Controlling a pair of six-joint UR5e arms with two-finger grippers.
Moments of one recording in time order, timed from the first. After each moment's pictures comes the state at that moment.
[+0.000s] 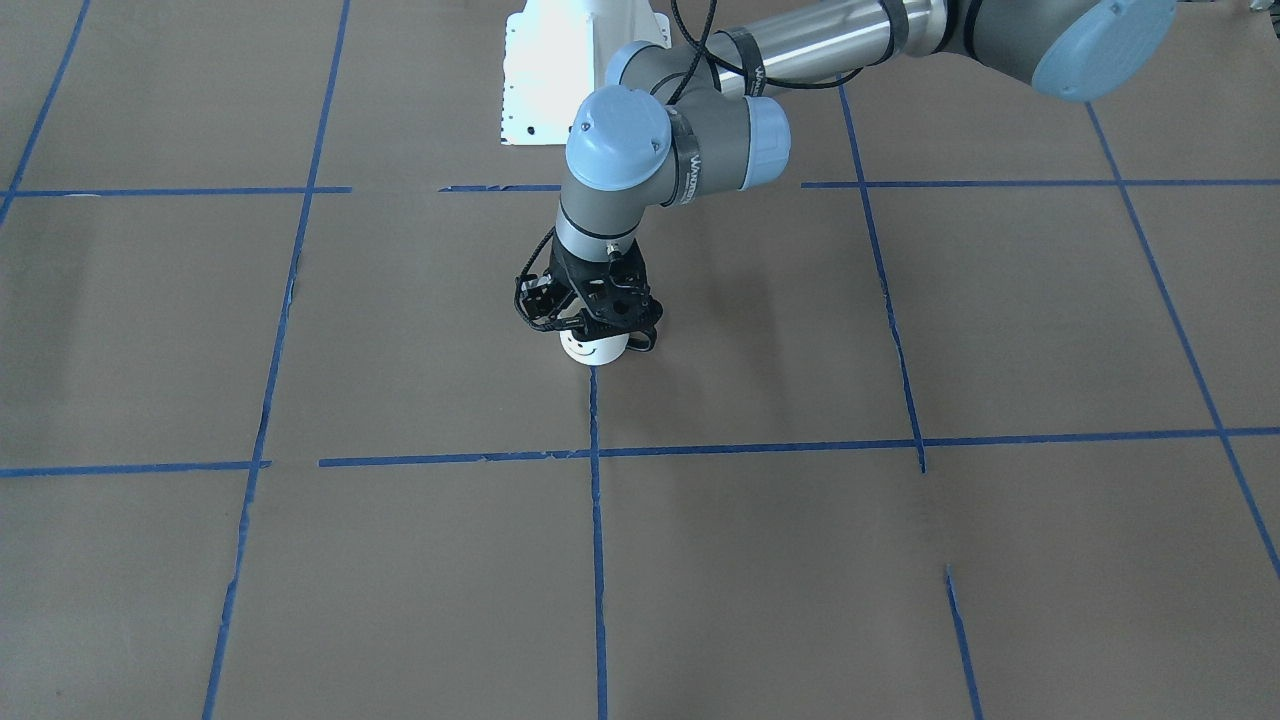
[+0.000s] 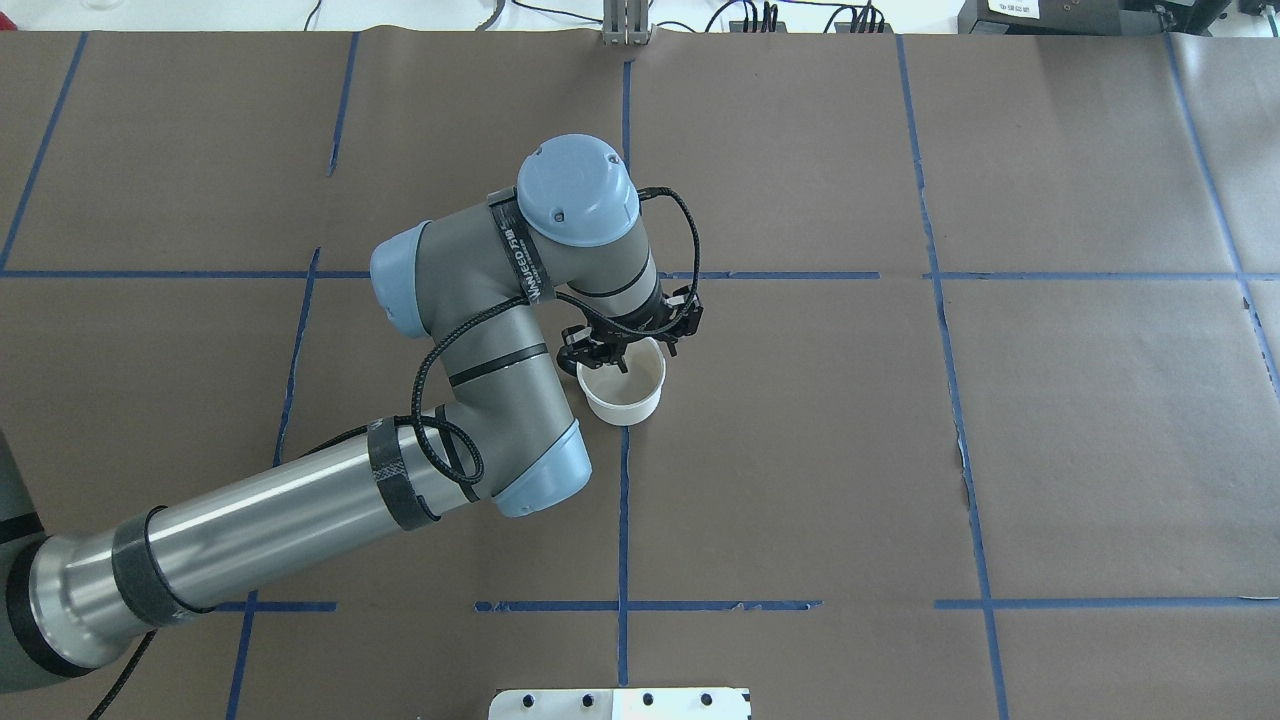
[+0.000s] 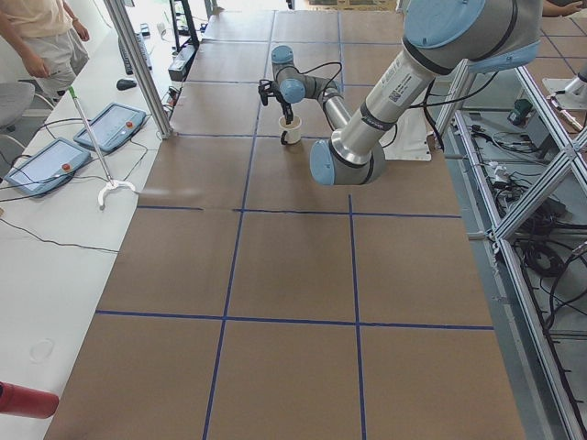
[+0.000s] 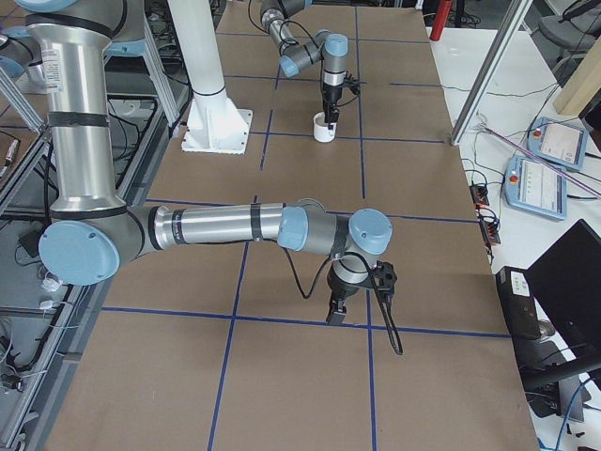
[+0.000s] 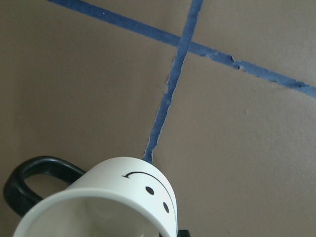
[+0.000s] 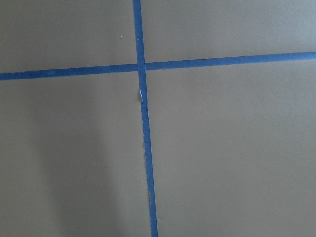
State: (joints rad) left arm -0.55 -2.49 -1.40 -1.75 -2.01 -1.52; right arm 1.53 -1.53 1.64 -1.83 2.27 0.01
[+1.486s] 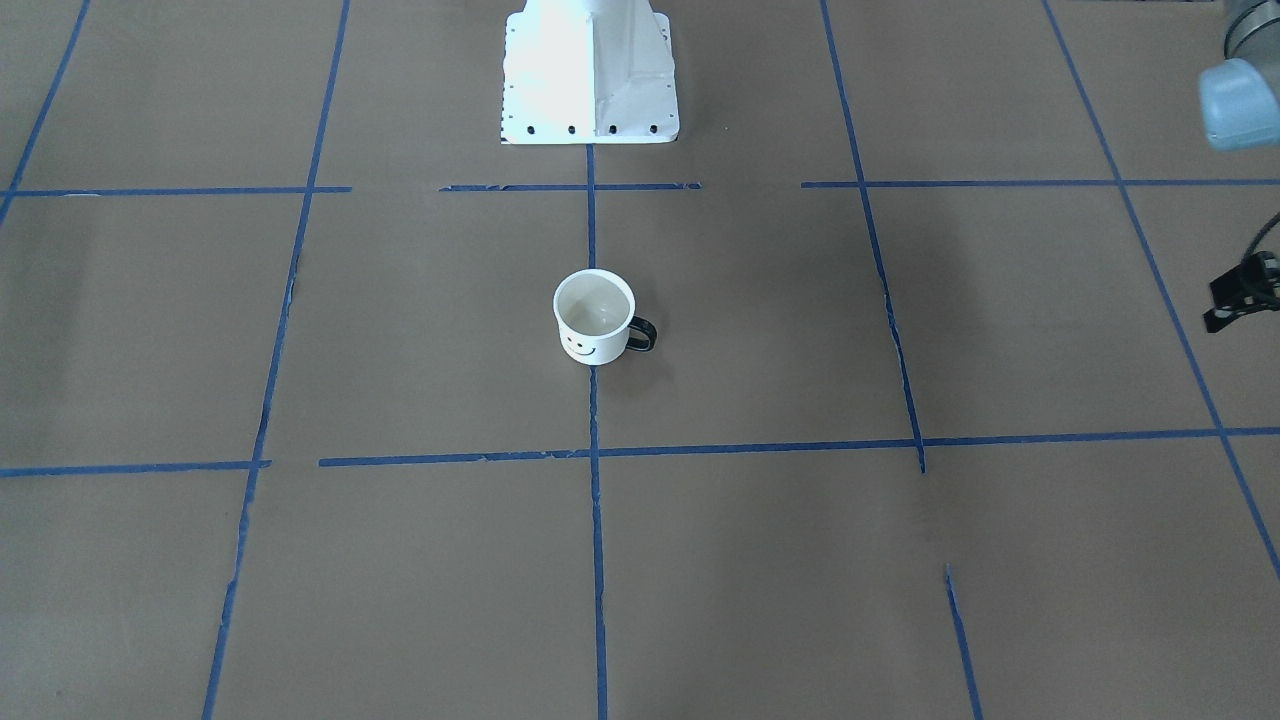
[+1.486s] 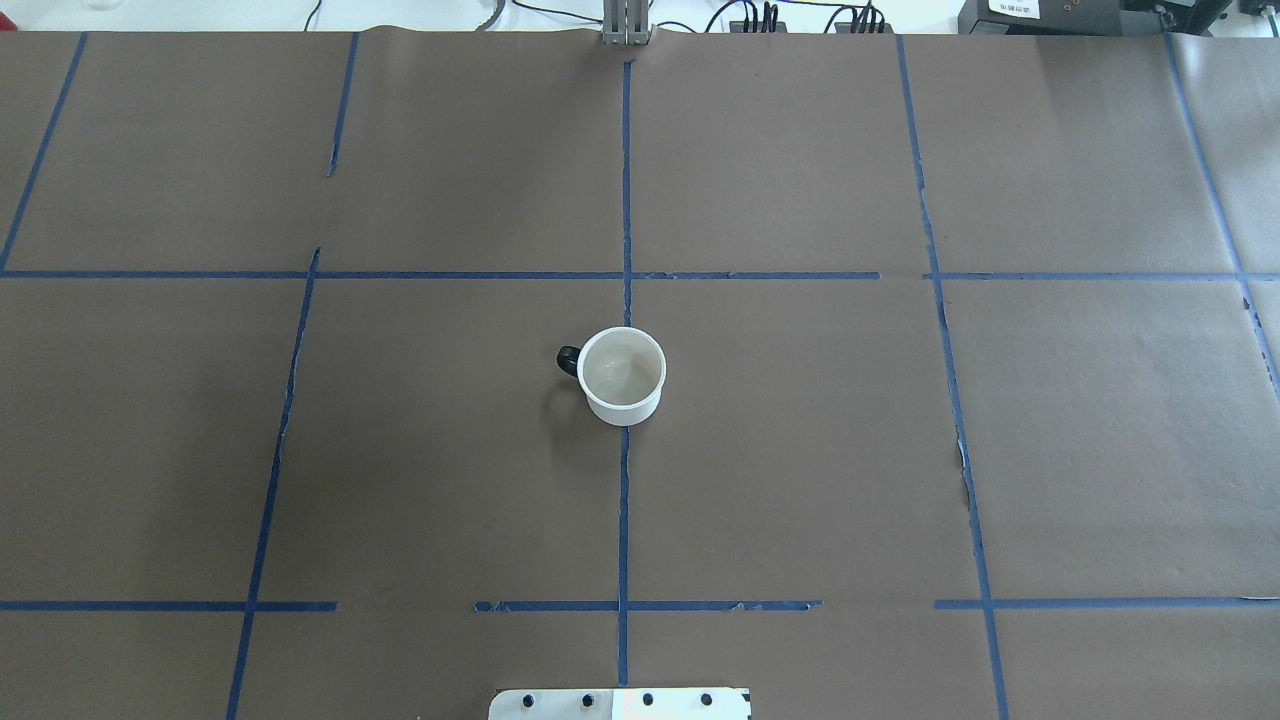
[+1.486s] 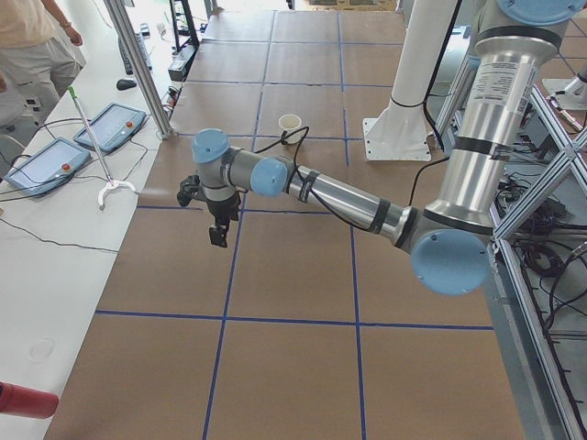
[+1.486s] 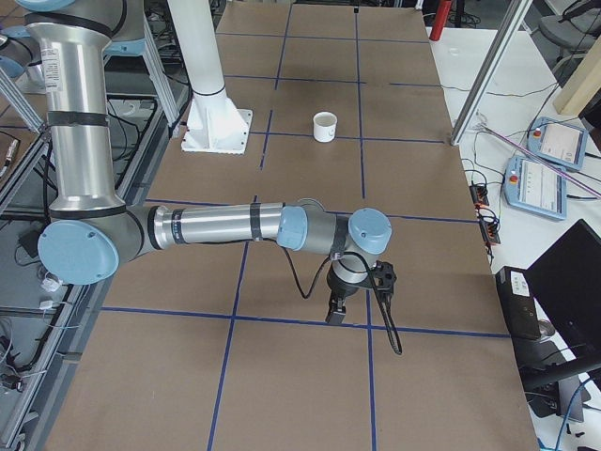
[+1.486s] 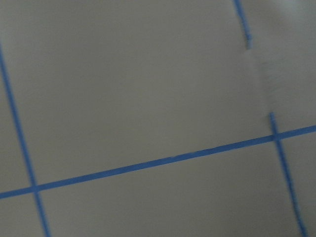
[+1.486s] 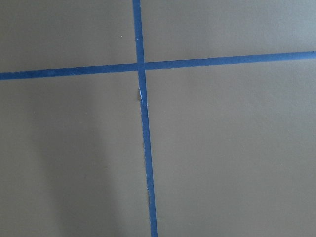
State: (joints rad) left arm -1.41 -1.73 -1.68 -1.49 -2.29 -0.07; right arm 1.53 -1.54 1.64 -1.83 2.27 0.01
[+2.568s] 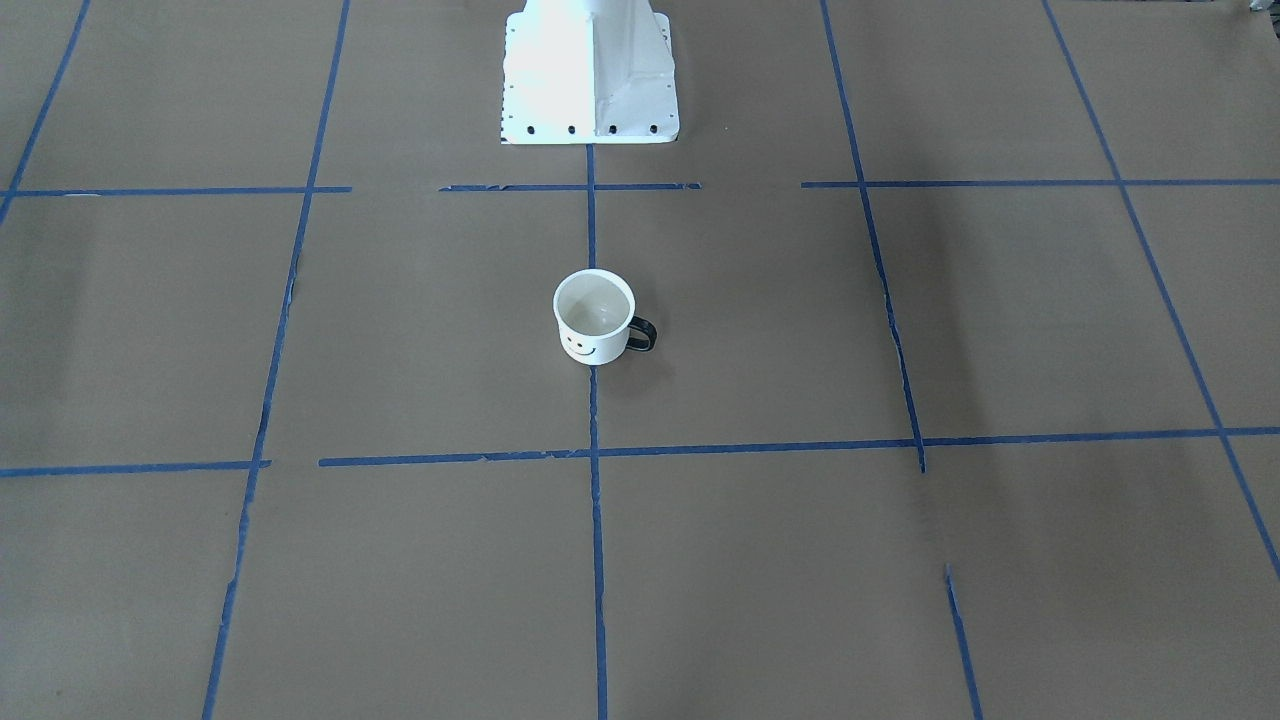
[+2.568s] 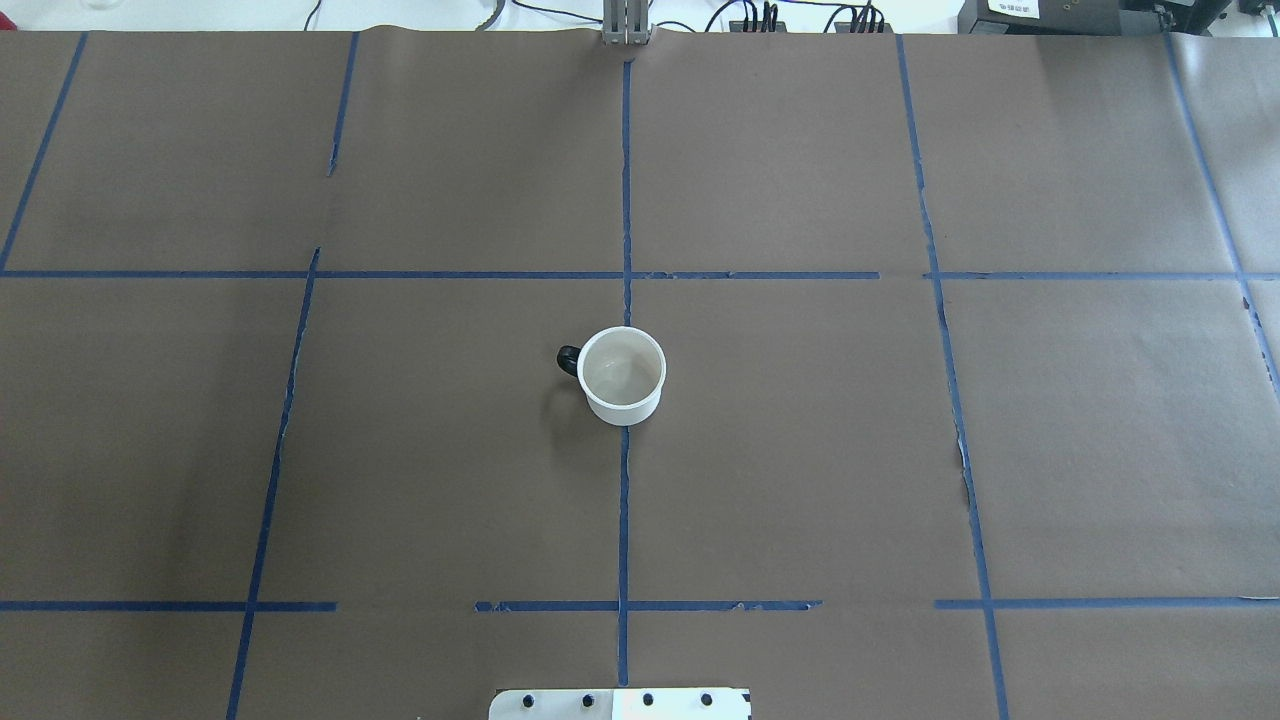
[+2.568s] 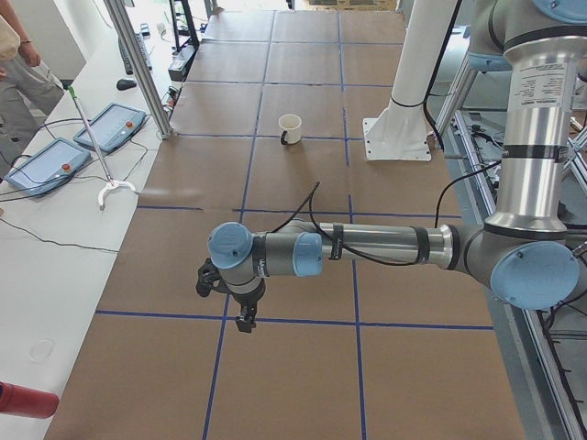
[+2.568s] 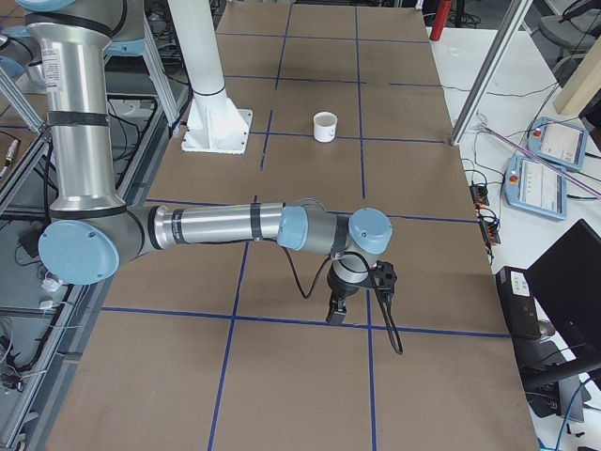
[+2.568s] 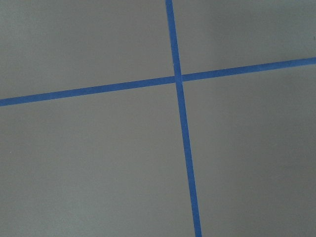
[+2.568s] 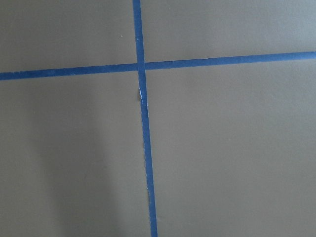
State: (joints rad) left arm -1.56 -1.58 -1.59 -1.51 -2.37 0.17; right arm 1.53 -1.53 1.64 -1.83 2.27 0.01
